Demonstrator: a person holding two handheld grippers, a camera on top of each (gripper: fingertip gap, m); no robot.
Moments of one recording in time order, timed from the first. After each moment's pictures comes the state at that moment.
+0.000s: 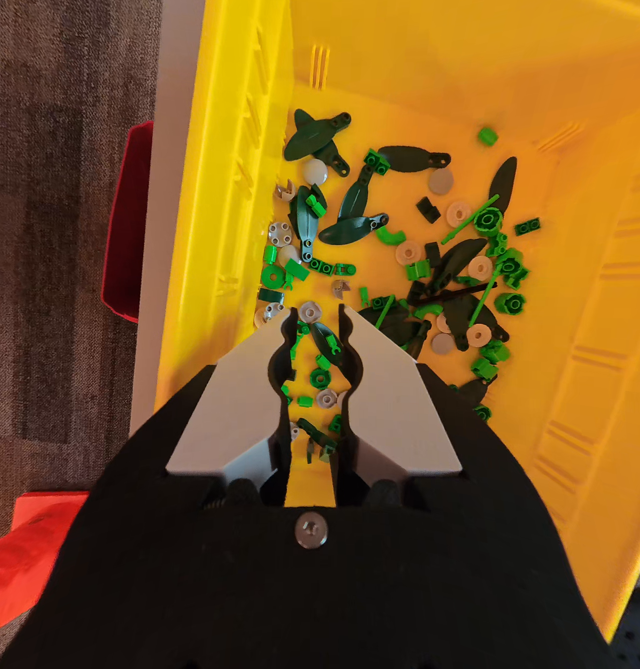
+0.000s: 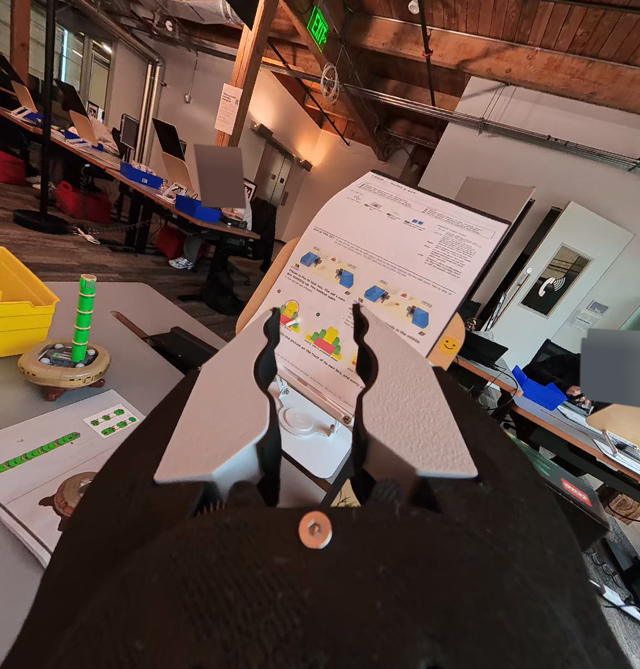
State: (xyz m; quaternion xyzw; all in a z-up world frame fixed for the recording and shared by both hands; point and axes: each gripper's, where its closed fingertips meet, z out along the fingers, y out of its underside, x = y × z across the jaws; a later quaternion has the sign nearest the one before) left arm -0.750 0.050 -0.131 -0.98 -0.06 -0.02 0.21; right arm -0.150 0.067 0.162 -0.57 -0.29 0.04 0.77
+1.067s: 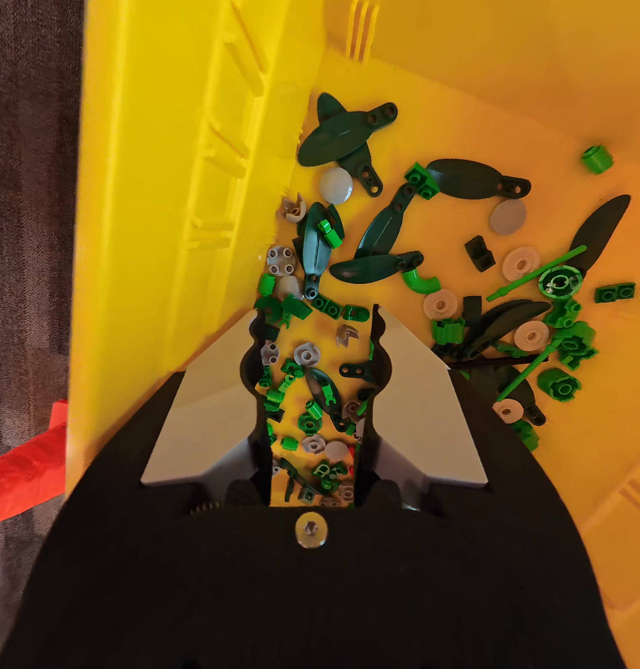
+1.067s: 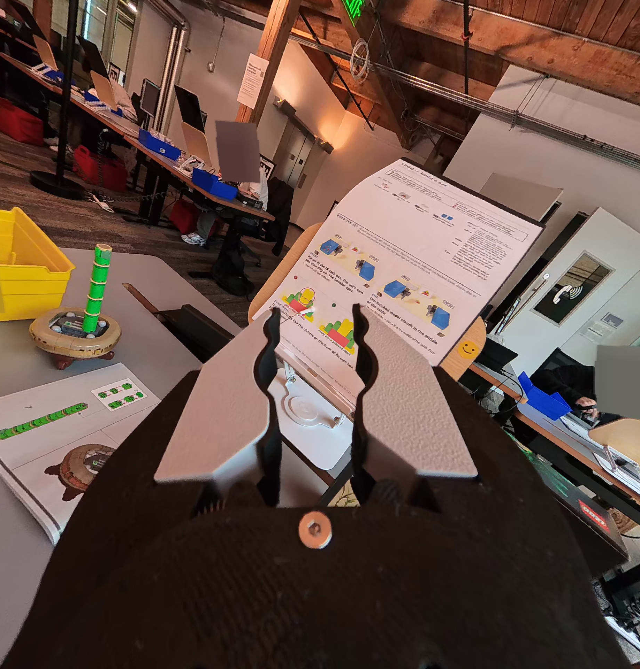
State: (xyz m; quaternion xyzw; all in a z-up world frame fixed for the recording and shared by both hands) left arm -0.752 0.072 -0.171 -0.98 -0.12 0.04 0.12; right arm -0.167 0.070 0.148 -0.58 -0.33 0.02 0.75
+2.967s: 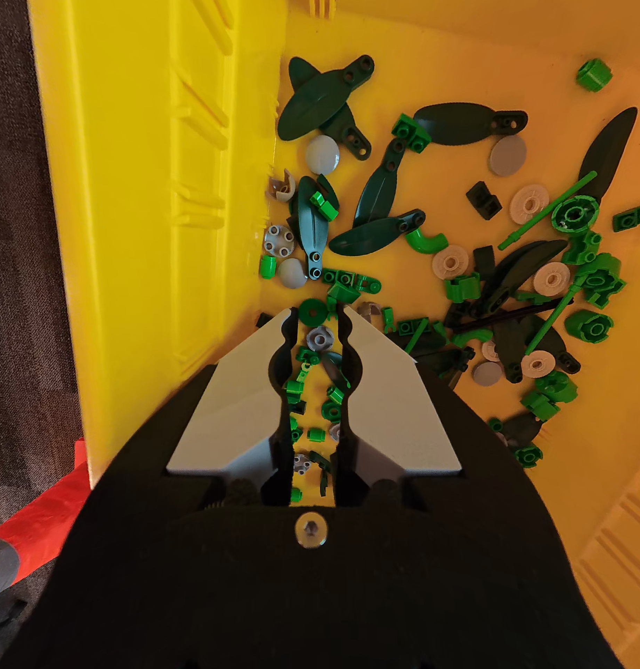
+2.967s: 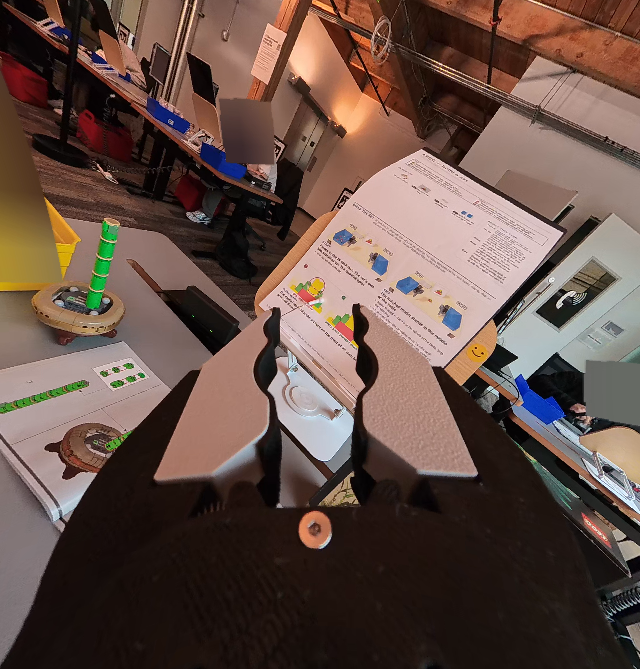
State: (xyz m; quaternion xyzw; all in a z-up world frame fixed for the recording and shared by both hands) left arm -0.753 0.060 -0.173 -0.99 -0.05 0.02 0.12; right arm -0.179 0.072 0.138 -0.58 -0.36 0.01 0.73
